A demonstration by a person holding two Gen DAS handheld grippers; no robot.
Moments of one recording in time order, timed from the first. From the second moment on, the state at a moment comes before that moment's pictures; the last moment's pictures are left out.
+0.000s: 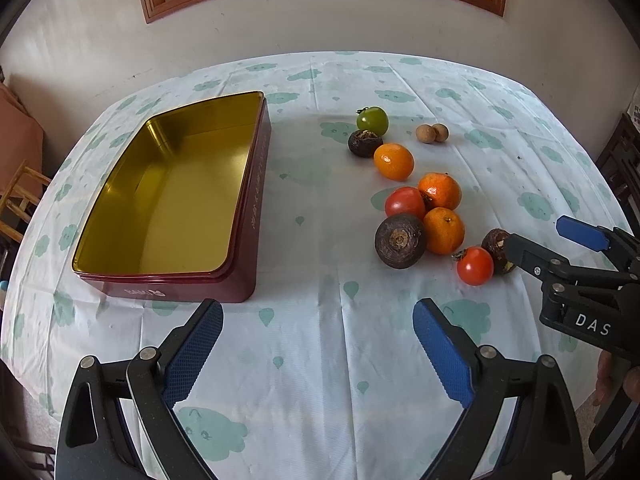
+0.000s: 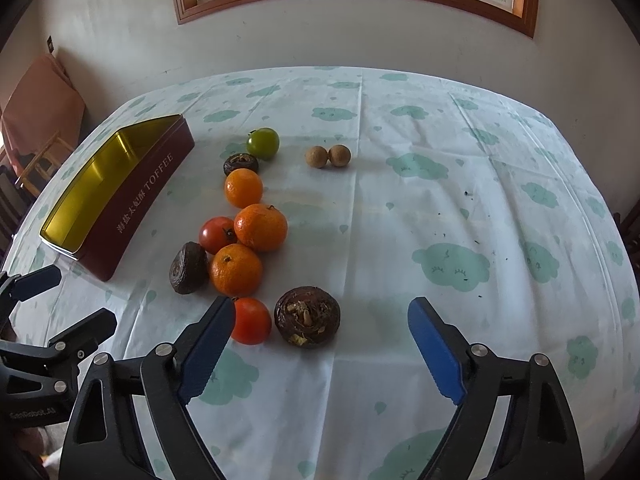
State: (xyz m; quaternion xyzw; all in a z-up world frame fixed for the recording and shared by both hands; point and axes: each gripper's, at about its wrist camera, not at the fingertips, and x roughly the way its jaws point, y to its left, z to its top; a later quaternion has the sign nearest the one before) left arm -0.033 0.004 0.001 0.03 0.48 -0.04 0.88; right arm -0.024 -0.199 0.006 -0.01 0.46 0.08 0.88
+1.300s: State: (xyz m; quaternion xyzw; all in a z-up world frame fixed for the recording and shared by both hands) left arm -0.023 -0.010 -0.010 0.04 0.49 -0.07 0.87; right arm -0.022 -0.195 -0.026 -0.04 0.49 0.12 0.86
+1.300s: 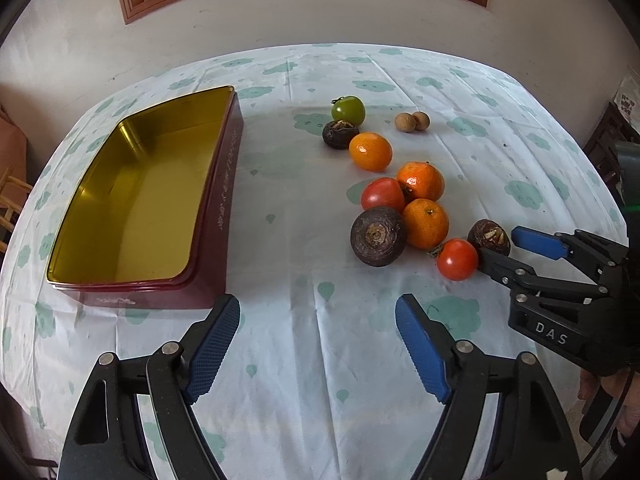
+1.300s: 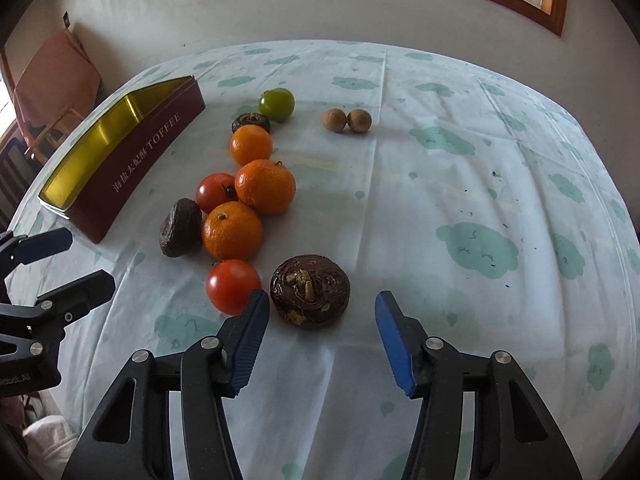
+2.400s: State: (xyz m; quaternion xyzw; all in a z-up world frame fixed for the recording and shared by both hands) left arm 0.025 -0.036 -0.023 0.03 0.50 -0.13 0.85; right arm 0.001 -0.241 -0.033 -0.01 0.47 0.06 0.88
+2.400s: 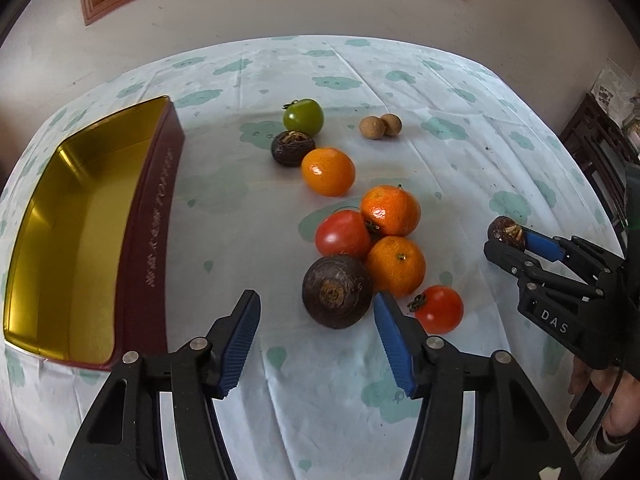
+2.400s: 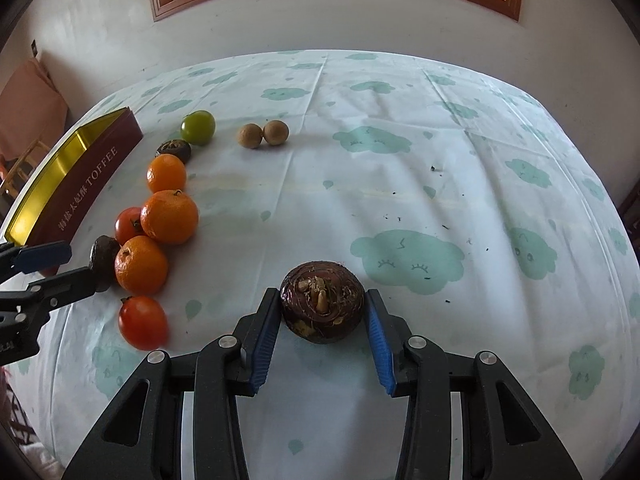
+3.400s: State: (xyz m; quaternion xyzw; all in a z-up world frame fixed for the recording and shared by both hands) left arm 0.024 -0.021 -0.003 0.02 0.49 -0.13 0.86; right arm 0.002 -0.239 -0.034 -0.02 0.47 0.05 0.88
